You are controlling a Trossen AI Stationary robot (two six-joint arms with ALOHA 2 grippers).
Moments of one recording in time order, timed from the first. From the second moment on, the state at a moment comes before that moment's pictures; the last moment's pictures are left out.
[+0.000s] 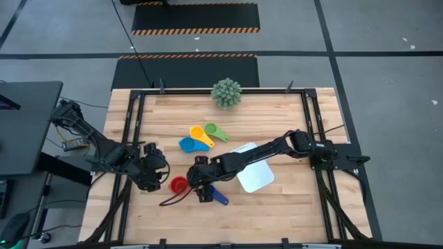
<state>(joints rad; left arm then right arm) -0.65 1.01 0.77 -0.87 -0.47 -0.75 0.23 2.31 1.98 -0.56 0.05 0.08</state>
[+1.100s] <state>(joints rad) -0.80 0.98 0.57 -0.84 -0.84 -0.68 0.07 2.25 1.89 -0.59 0.24 -0.09</state>
